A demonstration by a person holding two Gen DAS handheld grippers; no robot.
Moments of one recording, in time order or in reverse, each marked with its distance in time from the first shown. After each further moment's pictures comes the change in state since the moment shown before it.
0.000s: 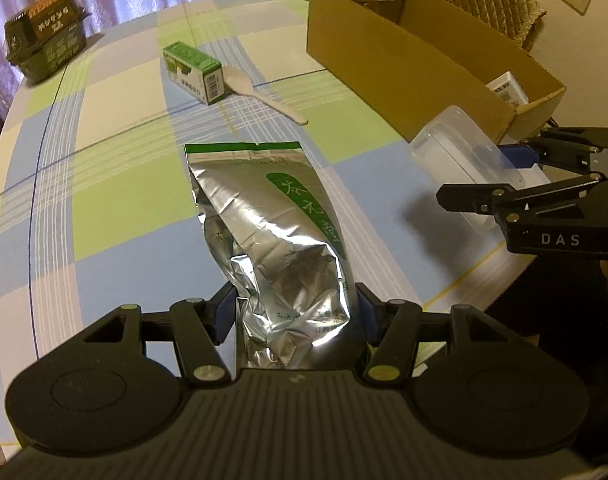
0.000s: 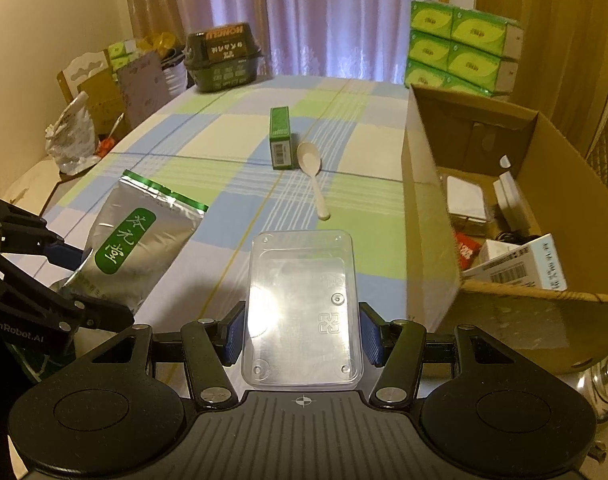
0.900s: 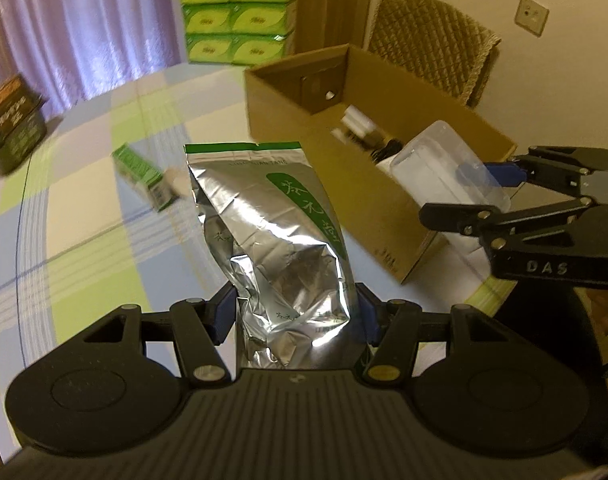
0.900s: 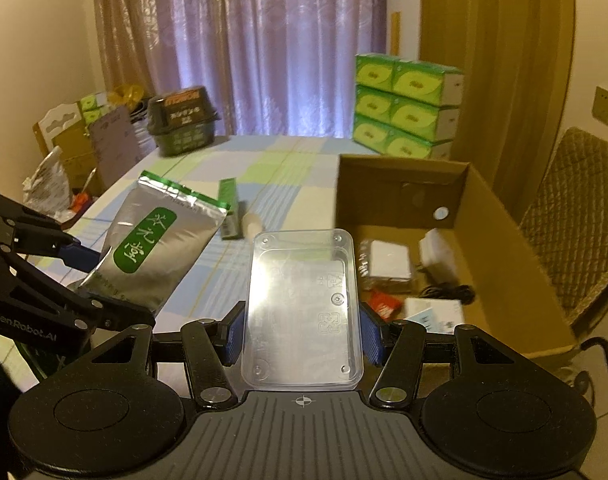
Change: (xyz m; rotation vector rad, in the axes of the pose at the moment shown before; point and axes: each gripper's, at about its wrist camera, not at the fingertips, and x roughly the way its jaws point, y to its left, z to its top) left arm -0.026 -0.057 0.081 0.105 -0.122 -0.064; right arm -0.056 -0.052 0.034 0.047 -0.135 -0.077
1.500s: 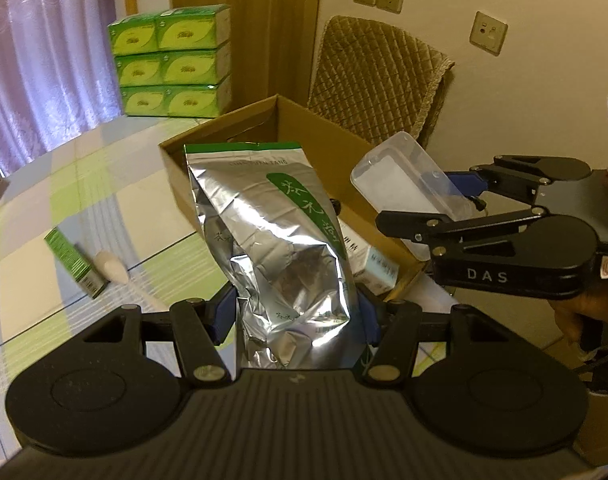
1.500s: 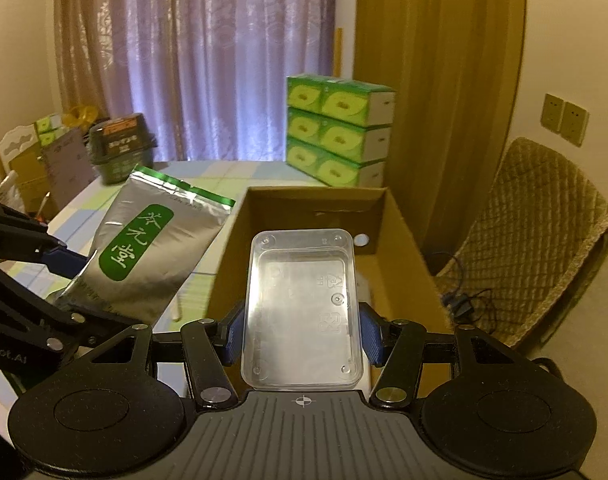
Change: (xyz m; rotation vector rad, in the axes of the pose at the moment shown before) left arm 0.024 -0.059 0.074 0.069 -0.061 -0.092; right arm -0.011 -0.079 0.024 0.035 -0.046 -0.113
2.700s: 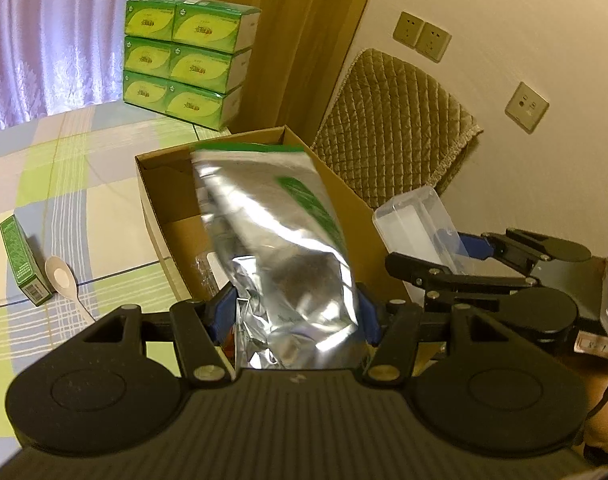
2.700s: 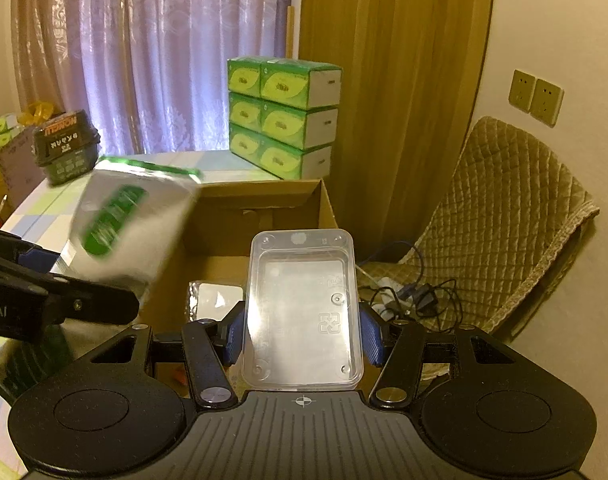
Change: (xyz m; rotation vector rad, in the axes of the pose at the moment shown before) left arm 0.057 0.009 0.050 -0.239 -0.056 -0.046; right arm 0.046 -0.063 0.021 0.034 0.064 -0.083
